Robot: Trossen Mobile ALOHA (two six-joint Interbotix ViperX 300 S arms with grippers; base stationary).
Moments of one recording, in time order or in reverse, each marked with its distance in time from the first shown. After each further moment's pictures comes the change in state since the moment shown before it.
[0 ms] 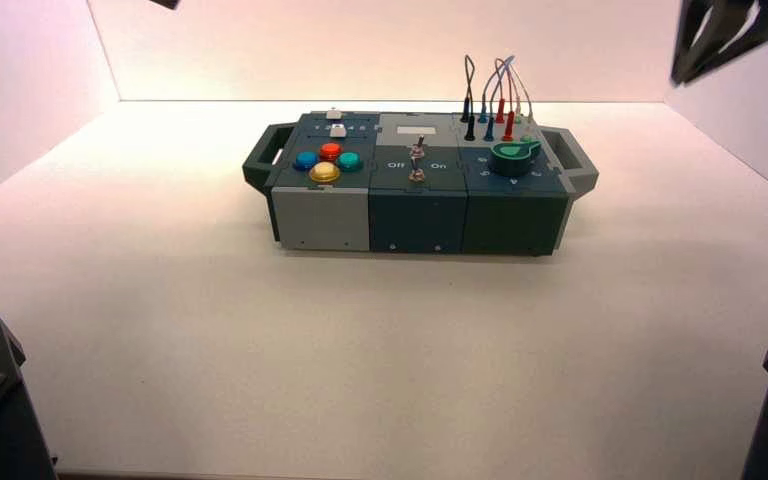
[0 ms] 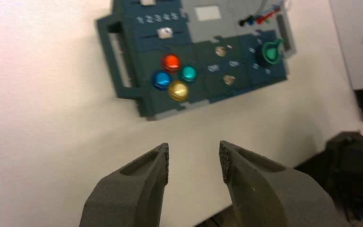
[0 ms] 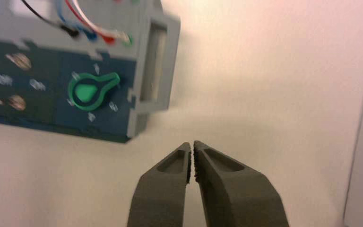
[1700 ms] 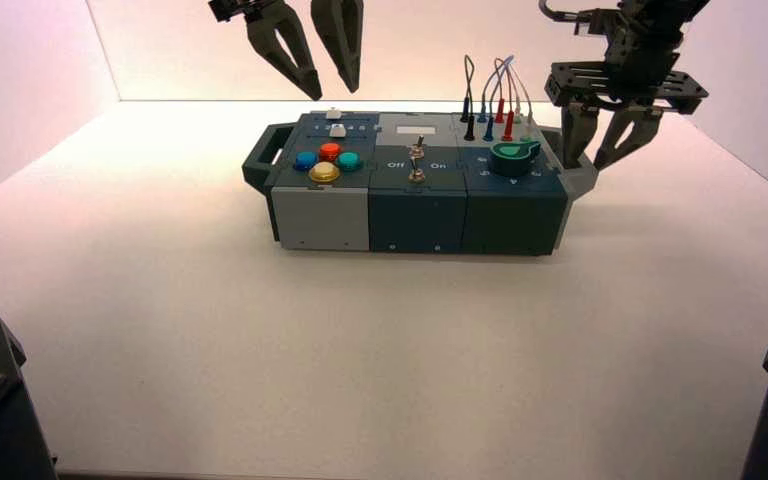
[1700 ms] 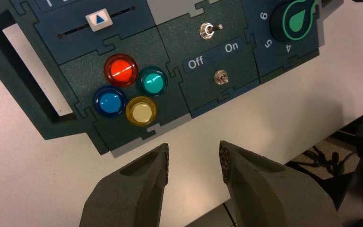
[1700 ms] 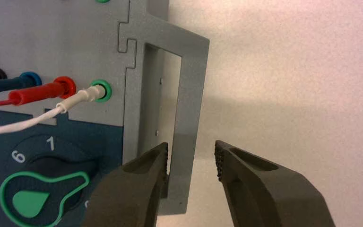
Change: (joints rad) left arm -0.282 0.581 -0.318 0.130 -0.002 -0.147; right arm 0.038 0.551 -0.150 0.074 -0.276 0.015
